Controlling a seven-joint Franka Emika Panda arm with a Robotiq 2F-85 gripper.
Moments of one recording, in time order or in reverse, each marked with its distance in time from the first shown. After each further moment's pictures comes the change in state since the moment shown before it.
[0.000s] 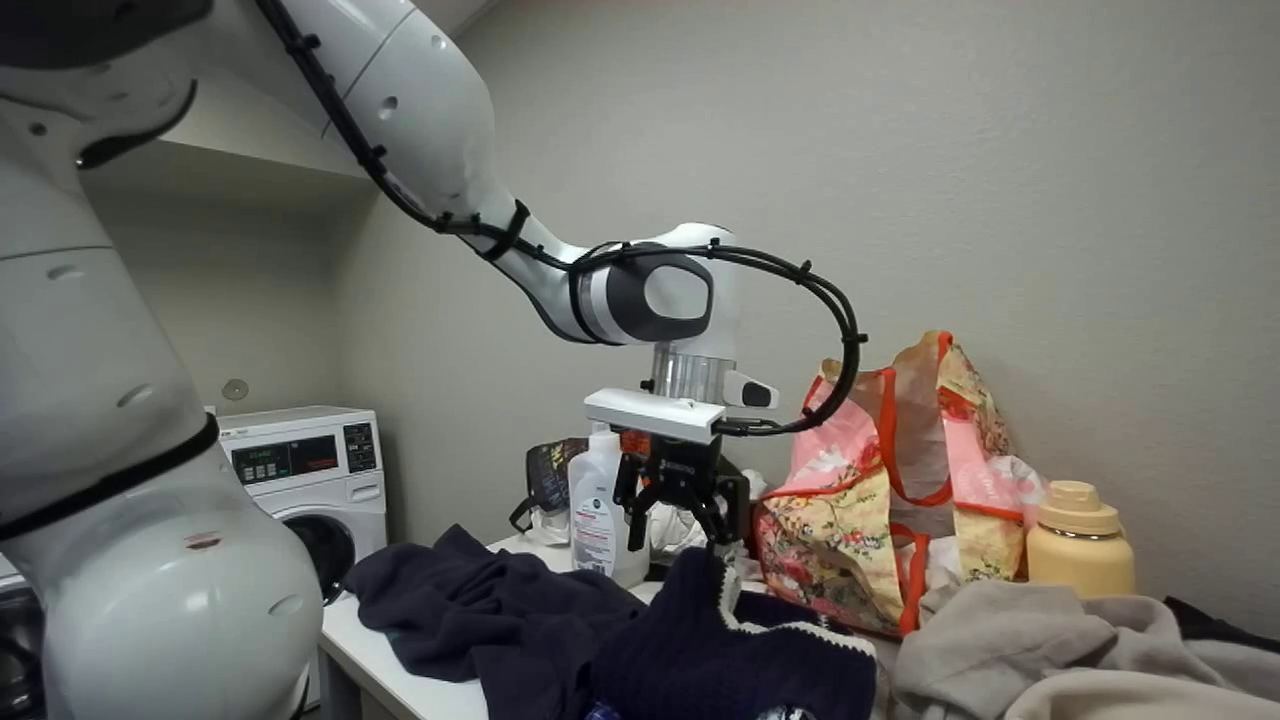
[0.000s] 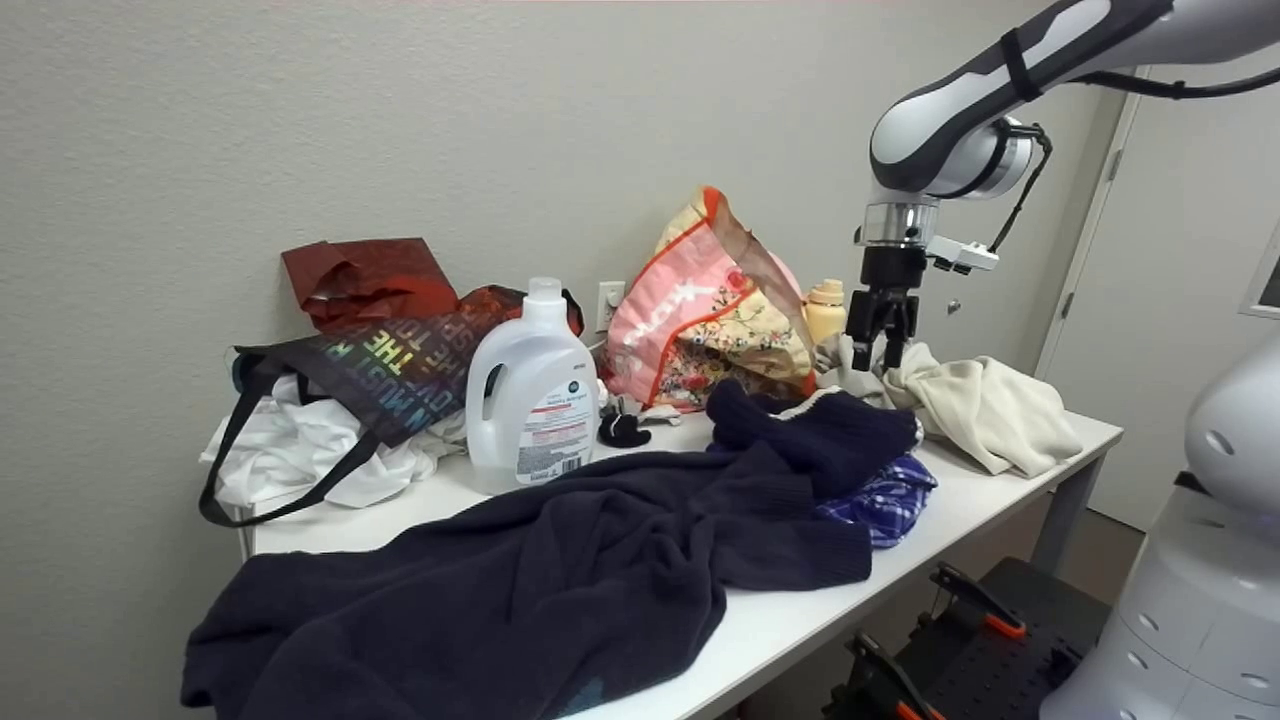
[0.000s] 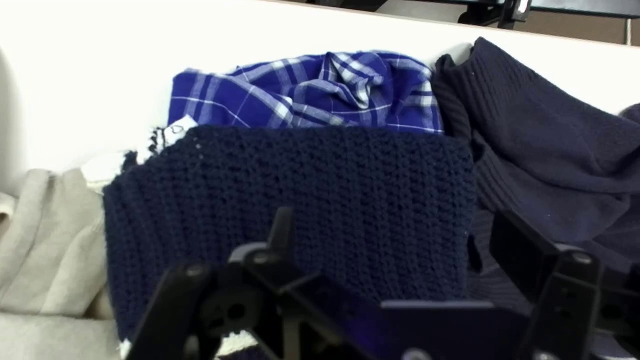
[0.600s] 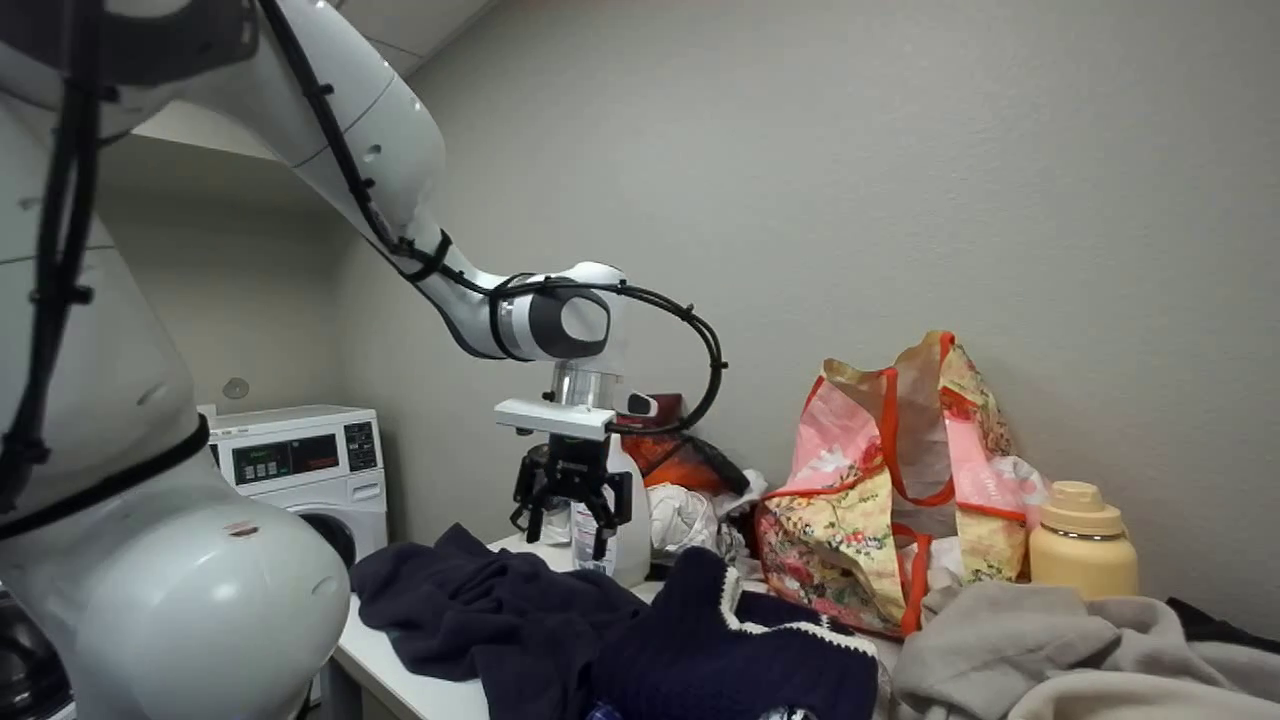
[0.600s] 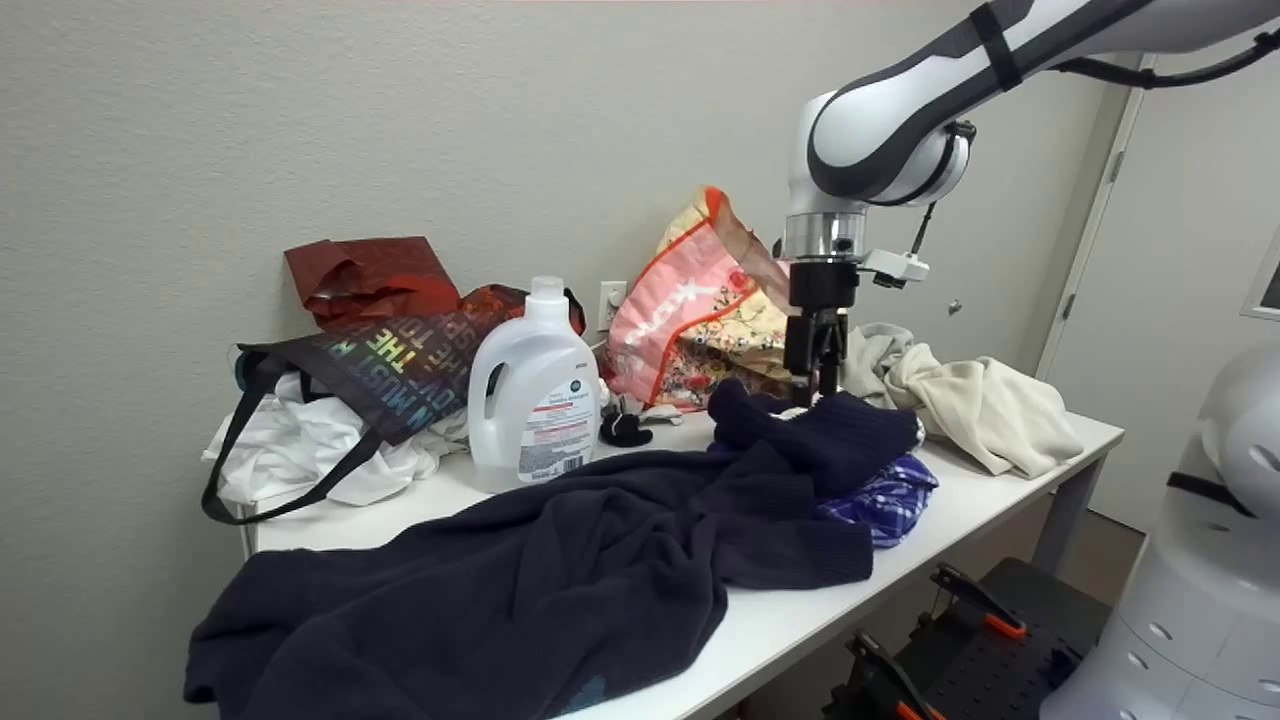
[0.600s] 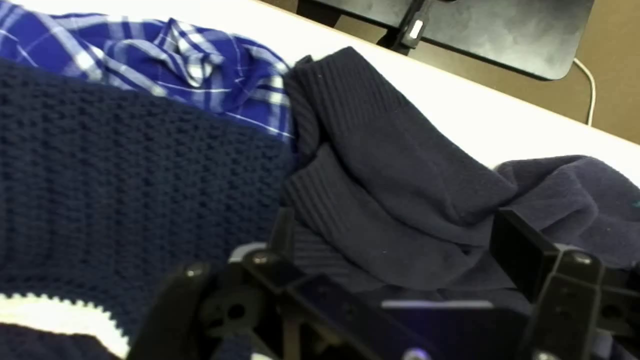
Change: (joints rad) arm 0.159 -0.006 0.230 -0.057 0.102 0.000 0.082
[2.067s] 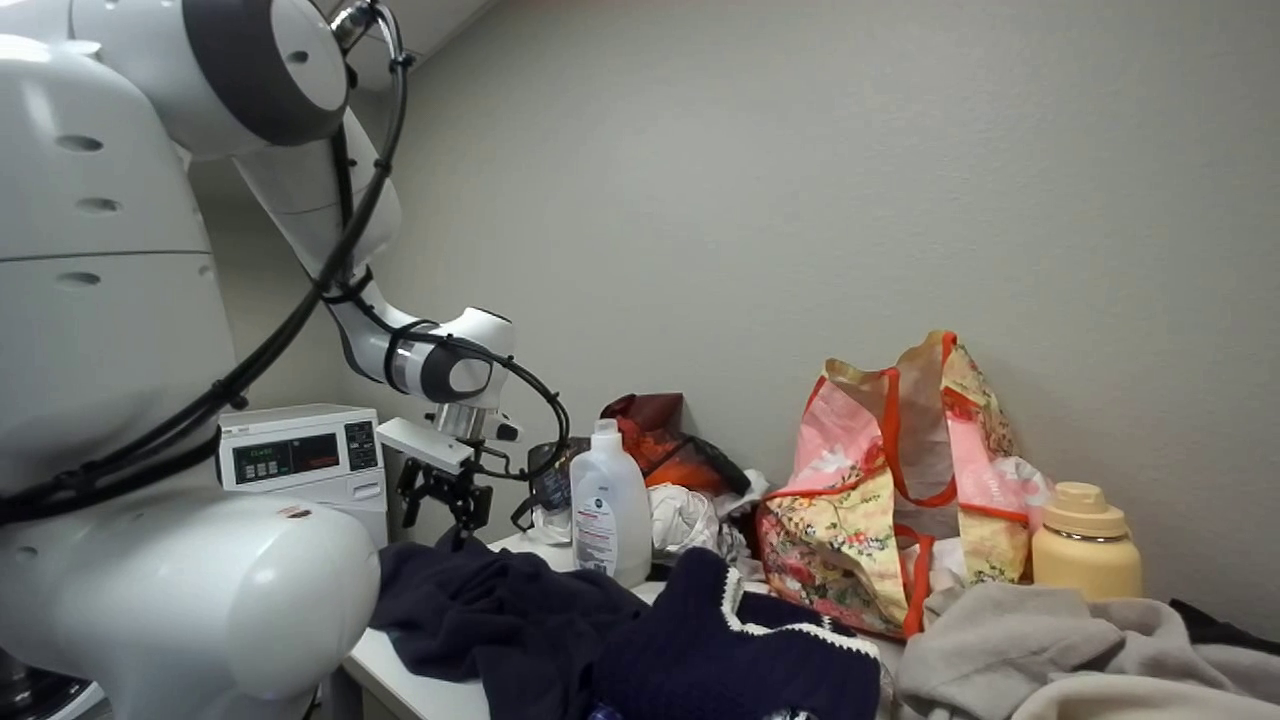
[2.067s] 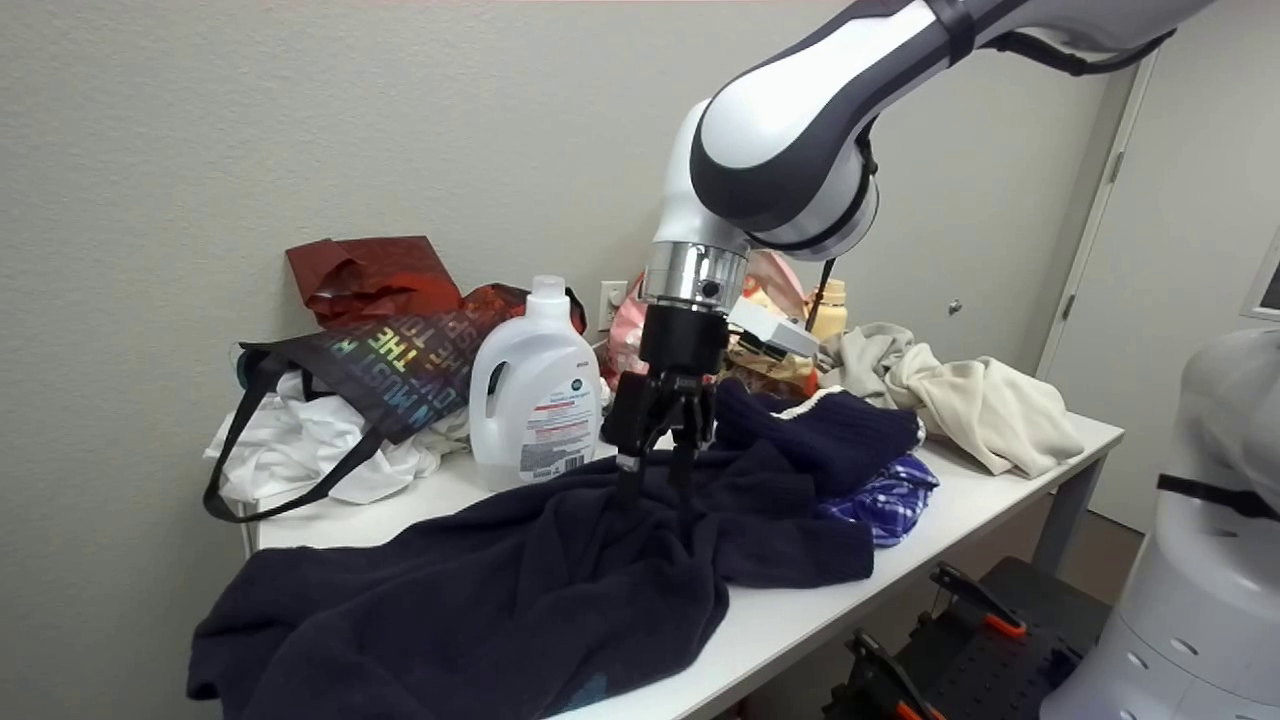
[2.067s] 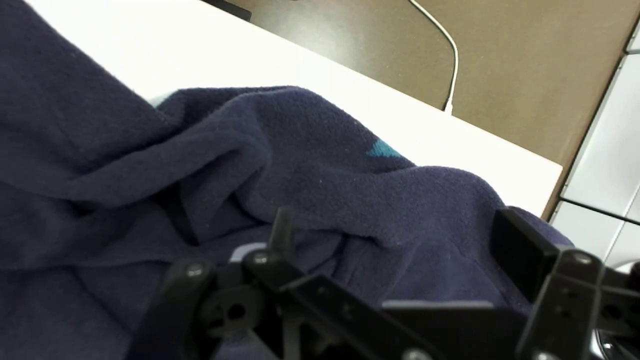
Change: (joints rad) arm 0.267 0.192 0.257 0.061 0.421 0.274 0.165
